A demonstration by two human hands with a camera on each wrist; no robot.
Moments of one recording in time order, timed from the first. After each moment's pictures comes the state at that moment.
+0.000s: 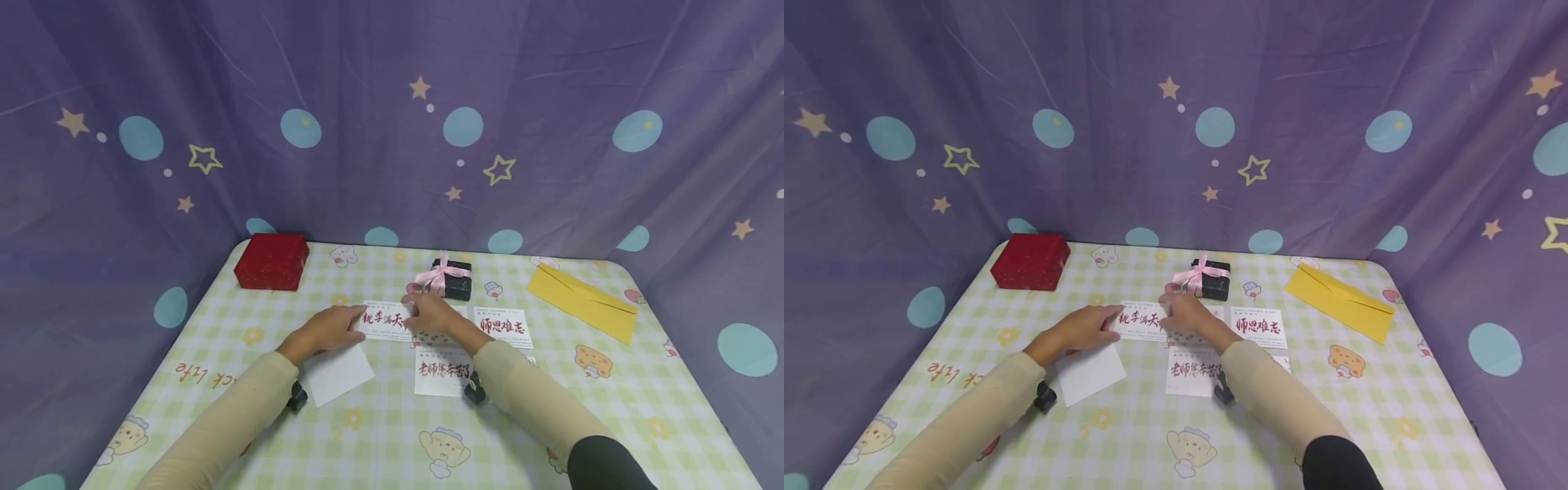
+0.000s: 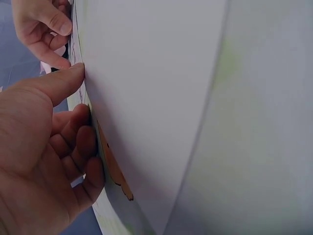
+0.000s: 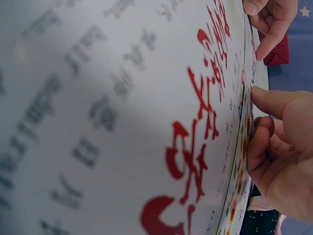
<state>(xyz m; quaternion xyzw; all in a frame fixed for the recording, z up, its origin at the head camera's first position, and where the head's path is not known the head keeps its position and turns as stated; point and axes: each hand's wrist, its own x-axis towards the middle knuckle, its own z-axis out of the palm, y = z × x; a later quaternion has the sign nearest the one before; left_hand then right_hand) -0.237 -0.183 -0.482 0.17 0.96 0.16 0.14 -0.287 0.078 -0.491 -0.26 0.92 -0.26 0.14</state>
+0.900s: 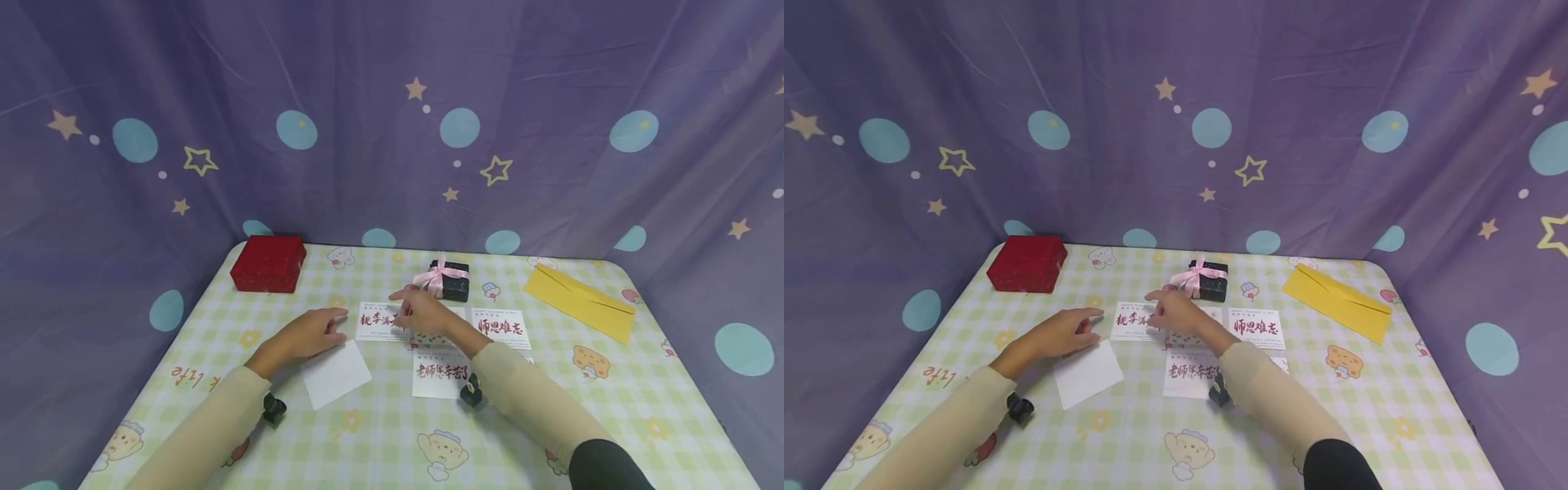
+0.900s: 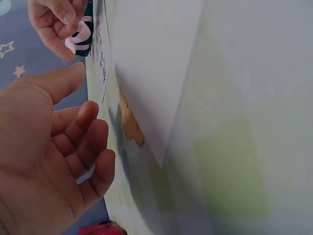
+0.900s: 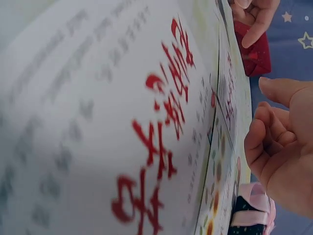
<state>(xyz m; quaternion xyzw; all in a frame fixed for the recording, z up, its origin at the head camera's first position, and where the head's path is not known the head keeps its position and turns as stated) -0.216 -0.216 -0.468 0.17 0.95 0.24 0.12 -0.283 0.073 -0.478 -0.33 0.88 -0.33 0.13</state>
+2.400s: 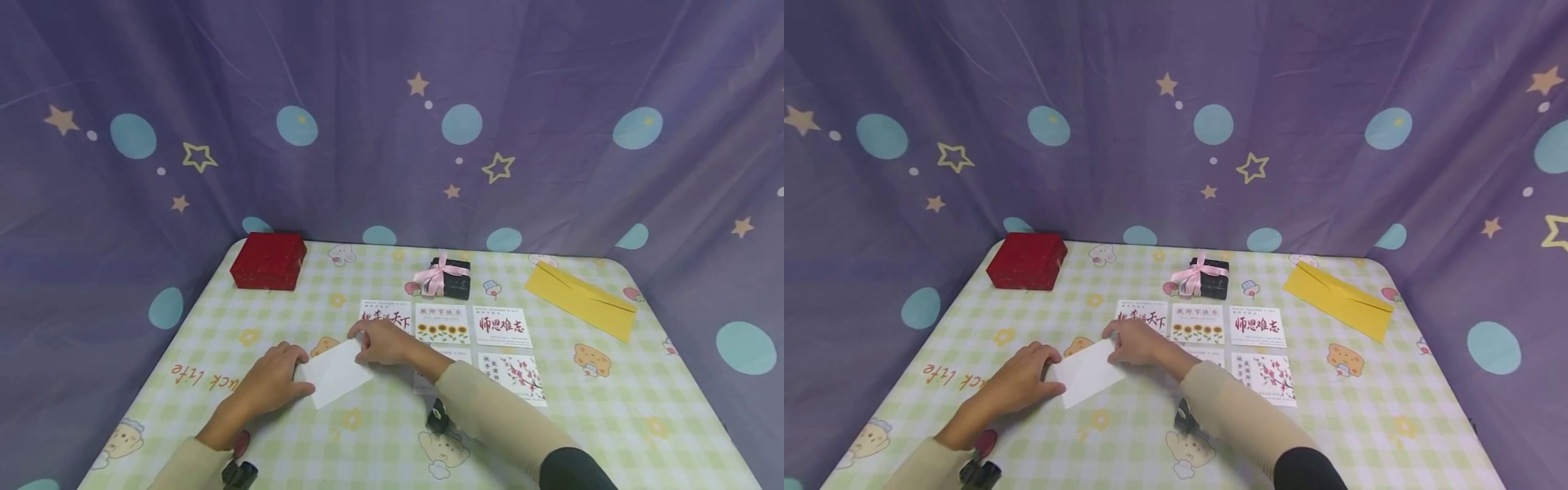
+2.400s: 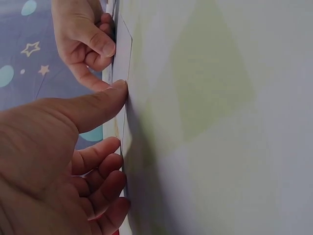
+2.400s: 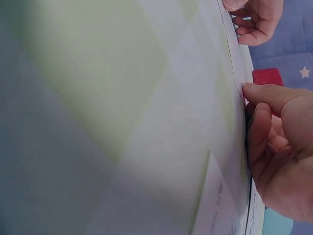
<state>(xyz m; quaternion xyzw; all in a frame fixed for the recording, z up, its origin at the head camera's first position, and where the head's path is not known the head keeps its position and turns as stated) -0.124 -0.244 -0.478 0.09 0.98 0.17 0.04 -0.230 -0.001 -0.495 -0.31 0.87 -0.33 0.20</state>
